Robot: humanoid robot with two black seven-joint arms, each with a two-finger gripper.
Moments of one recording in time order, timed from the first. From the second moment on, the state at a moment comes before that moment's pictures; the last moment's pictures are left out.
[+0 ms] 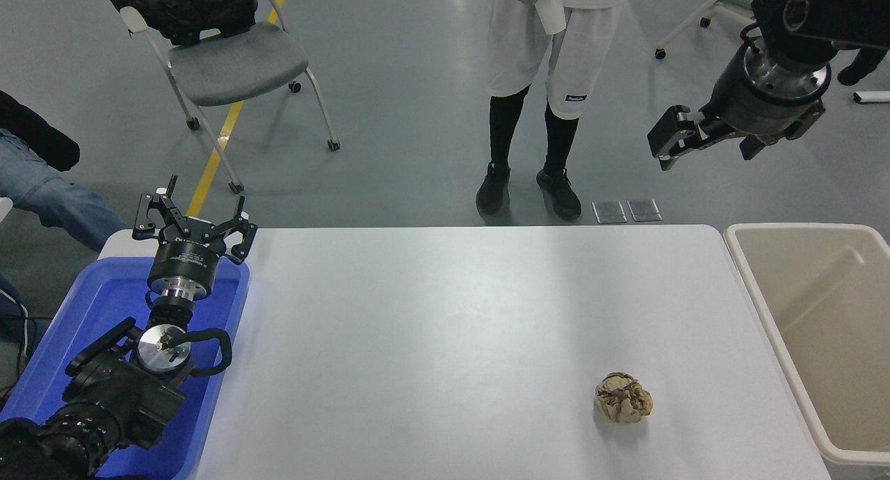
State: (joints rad) left arm -0.65 0.17 -0.93 -0.29 -0.24 -0.69 -0.37; right arm 2.16 -0.31 -1.22 1.08 -0.30 0.79 -0.10
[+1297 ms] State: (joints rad) left arm -0.65 0.17 -0.93 -0.29 -0.24 -0.69 -0.37; right arm 2.16 -0.31 -1.21 1.08 -0.30 0.79 -0.10
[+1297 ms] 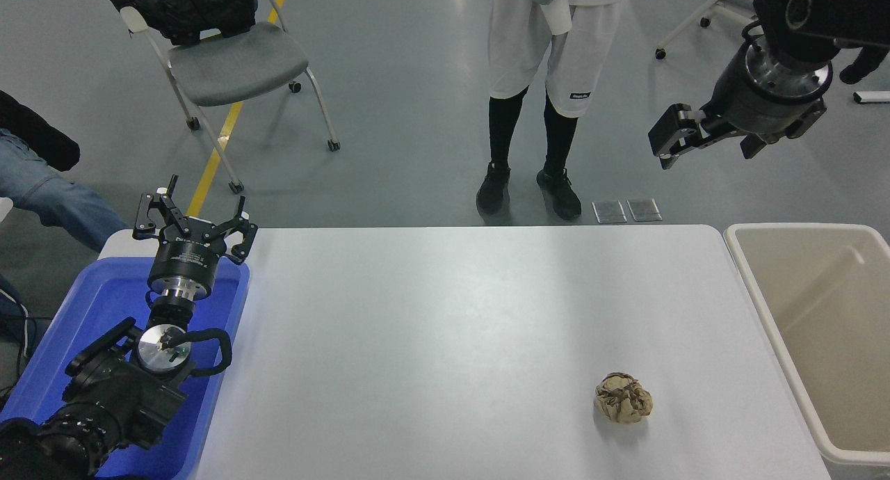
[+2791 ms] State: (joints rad) left arm -0.65 0.17 -0.93 -0.29 -0.24 -0.69 -0.37; right arm 1.98 -0.26 -1.19 1.02 -0.32 0.79 -0.11
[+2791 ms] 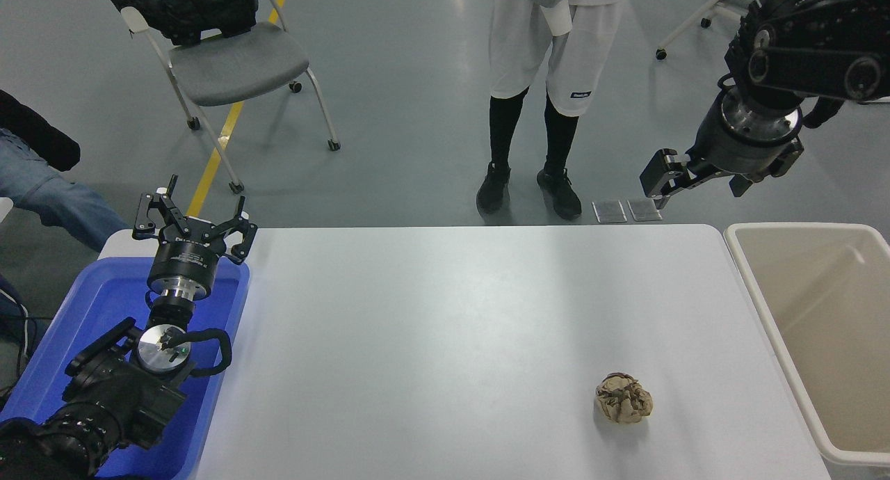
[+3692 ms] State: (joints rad) left arm -0.65 0.17 -0.93 -0.29 -0.24 -0.69 -0.37; right arm 1.59 -0.20 -1.04 0.94 -0.47 0.79 -0.12
